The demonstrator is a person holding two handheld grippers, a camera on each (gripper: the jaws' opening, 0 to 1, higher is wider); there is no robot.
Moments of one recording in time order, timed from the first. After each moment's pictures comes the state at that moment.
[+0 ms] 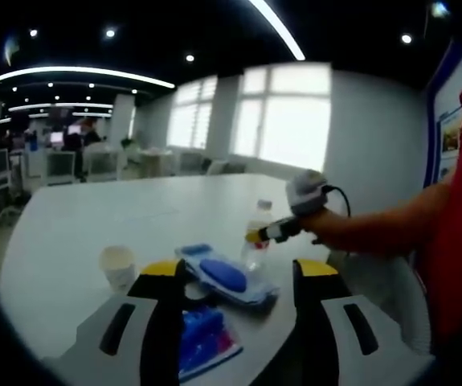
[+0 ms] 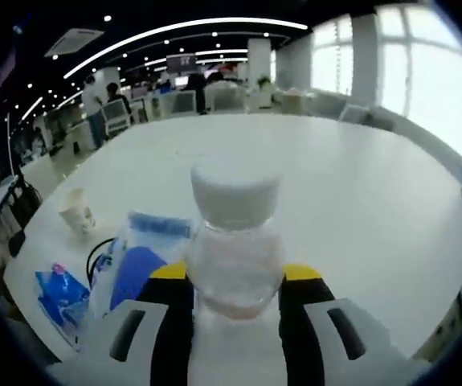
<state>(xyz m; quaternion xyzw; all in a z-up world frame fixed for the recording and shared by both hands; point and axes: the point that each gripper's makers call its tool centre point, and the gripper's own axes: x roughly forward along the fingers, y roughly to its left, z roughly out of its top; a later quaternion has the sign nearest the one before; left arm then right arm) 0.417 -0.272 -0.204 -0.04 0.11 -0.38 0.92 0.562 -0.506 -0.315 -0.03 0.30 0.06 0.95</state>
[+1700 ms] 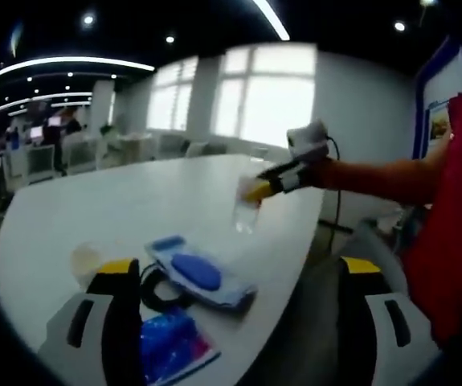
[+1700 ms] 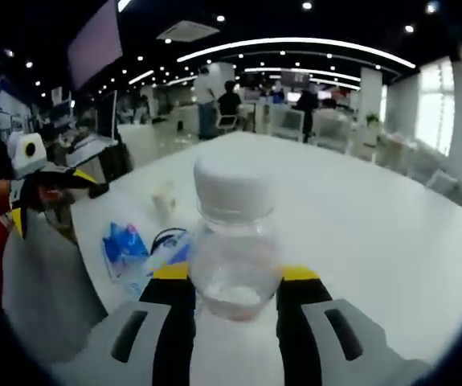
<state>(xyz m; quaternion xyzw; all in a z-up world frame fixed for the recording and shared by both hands) 0.414 -0.322 -0.205 0.00 0.16 -0.44 0.88 0.531 -0.499 -0.212 -0.11 0.22 0.38 0.89</state>
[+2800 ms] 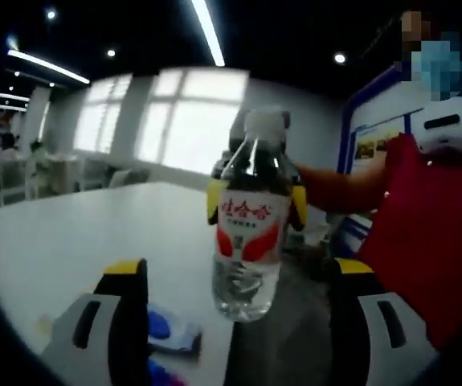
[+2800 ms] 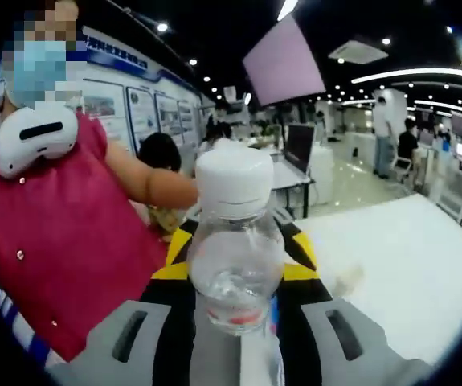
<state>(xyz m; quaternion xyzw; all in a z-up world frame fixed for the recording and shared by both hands) 0.384 -0.343 -0.108 -0.05 0.10 -0.64 0.76 0.372 -0.330 -0.076 -0.11 0.14 0.77 0.61</state>
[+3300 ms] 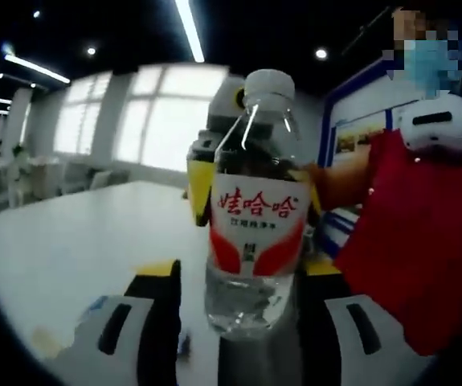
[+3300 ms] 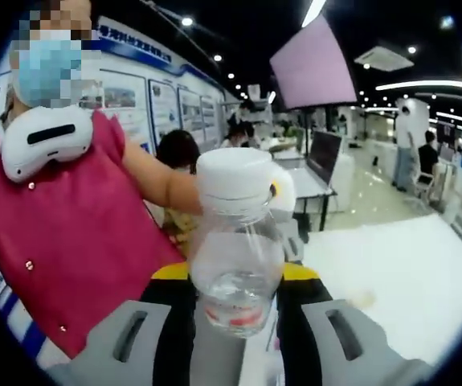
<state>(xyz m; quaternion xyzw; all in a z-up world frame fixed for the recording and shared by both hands) 0.367 -0.347 -0.100 -0.05 0.08 -0.68 0.73 0.351 -0.304 -0.057 -0.13 0.13 0.80 0.57</state>
